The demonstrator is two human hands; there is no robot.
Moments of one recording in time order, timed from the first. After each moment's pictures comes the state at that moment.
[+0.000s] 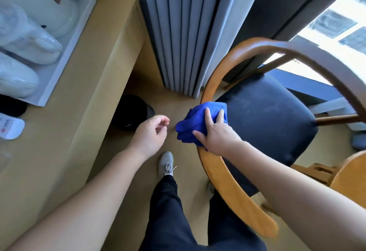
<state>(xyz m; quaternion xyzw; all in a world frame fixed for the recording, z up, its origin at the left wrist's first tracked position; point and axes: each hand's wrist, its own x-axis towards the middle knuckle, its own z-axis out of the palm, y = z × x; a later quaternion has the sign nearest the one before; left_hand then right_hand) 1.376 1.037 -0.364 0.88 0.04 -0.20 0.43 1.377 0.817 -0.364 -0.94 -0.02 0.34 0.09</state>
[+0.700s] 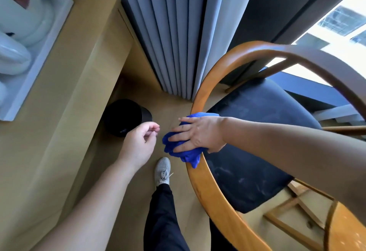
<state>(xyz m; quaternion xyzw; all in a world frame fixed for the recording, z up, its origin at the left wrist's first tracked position) 1.387 1.007 -0.381 0.88 0.10 -0.16 0.43 1.465 0.786 -0.393 -0.67 -0.70 0.23 -0.08</state>
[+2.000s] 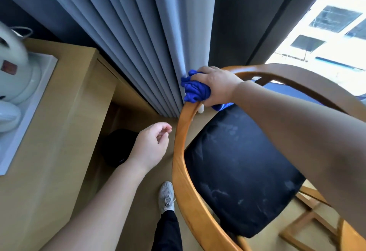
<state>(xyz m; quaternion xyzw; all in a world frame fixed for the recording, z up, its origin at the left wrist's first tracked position) 1.467 0.931 -0.345 0.91 -0.02 -0.16 0.37 1.604 0.679 -0.351 -0.95 -0.23 0.16 0.13</state>
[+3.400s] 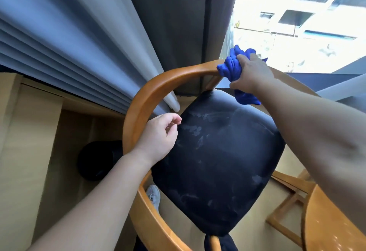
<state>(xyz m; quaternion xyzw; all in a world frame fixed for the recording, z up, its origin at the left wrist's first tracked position) 1.503 0.749 -0.338 0.90 -0.12 -0.21 0.35 1.584 0.437 -0.403 -0.97 0.14 0.16 0.13</state>
